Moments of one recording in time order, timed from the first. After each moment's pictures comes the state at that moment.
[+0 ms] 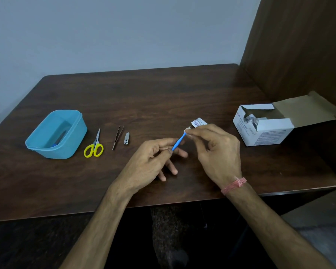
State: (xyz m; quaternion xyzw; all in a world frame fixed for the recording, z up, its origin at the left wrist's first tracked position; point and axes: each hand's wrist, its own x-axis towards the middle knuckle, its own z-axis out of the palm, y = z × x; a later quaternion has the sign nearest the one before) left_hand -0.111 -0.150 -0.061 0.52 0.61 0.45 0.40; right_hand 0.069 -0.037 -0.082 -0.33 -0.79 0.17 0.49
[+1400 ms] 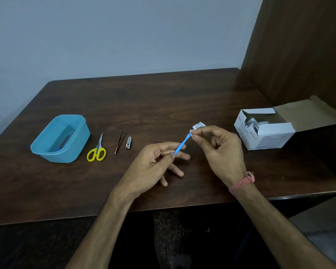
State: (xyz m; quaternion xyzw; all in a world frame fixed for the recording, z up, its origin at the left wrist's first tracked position) left_hand -0.108 -0.150 -0.058 0.50 0.60 0.46 0.41; right_hand 0.074 -0.022 -0.081 -0.34 -0.71 0.39 0.47
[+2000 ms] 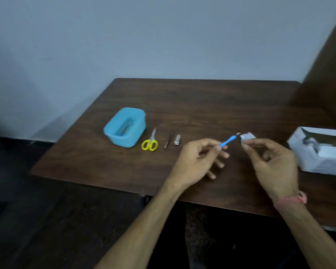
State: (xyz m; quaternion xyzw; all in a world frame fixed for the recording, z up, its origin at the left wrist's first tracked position) left_hand -0.103 -0.149 -0.066 0.43 0.61 0.58 0.33; right_hand 0.075 -0.023 -0.080 -0.39 -0.74 0.31 0.45
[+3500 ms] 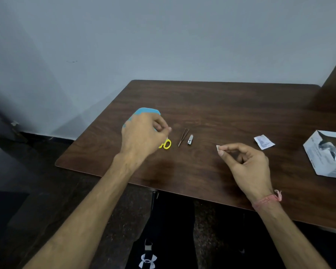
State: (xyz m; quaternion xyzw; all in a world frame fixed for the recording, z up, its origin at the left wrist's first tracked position) left_hand -0.214 -0.225 0.015 0.35 0.89 0.27 -0.07; right_hand 0.020 -0.073 -0.076 -0.31 -0.73 0.45 0.41
